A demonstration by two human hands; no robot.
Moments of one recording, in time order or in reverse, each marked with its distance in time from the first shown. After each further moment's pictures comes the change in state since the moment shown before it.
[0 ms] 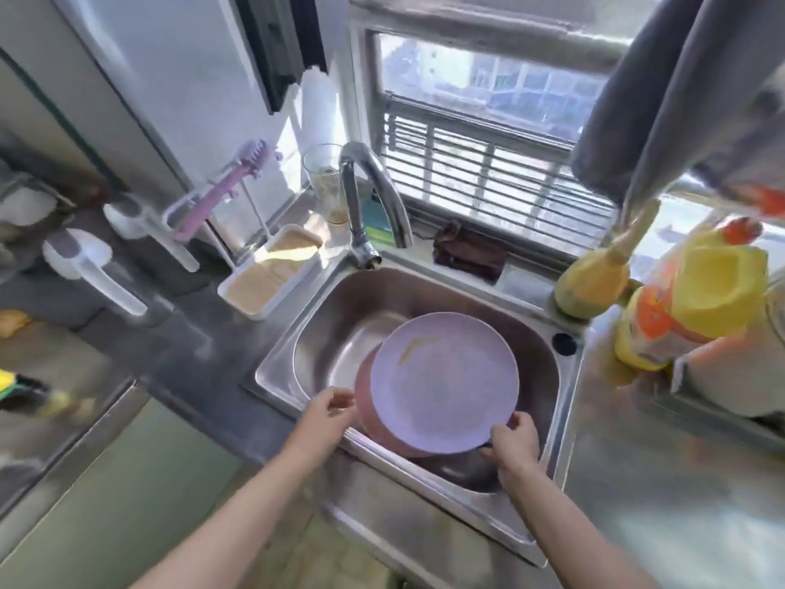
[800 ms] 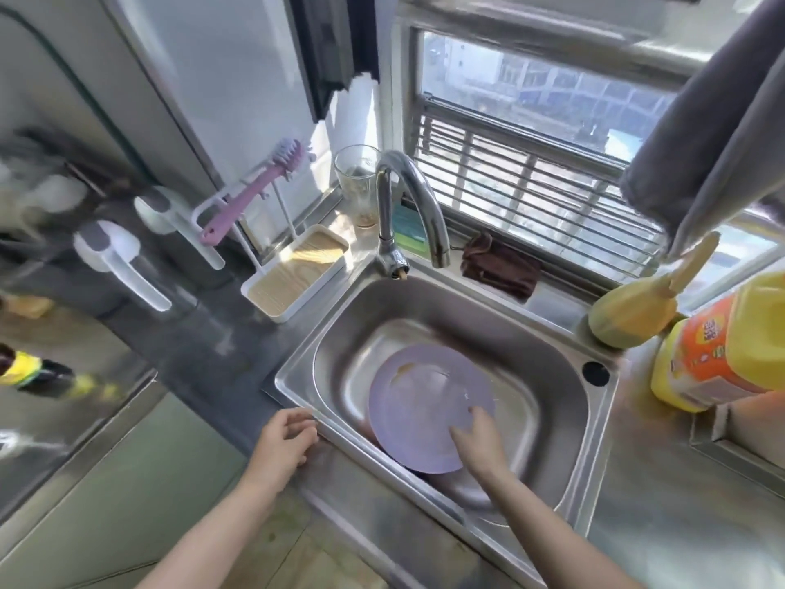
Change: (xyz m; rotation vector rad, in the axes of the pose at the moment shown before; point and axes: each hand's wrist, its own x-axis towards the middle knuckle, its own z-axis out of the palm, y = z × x) left_hand -0.005 -0.035 -0.056 -0.195 0.216 -0.159; right_hand 0.000 -0.010 0.055 -0.744 -0.352 -0.349
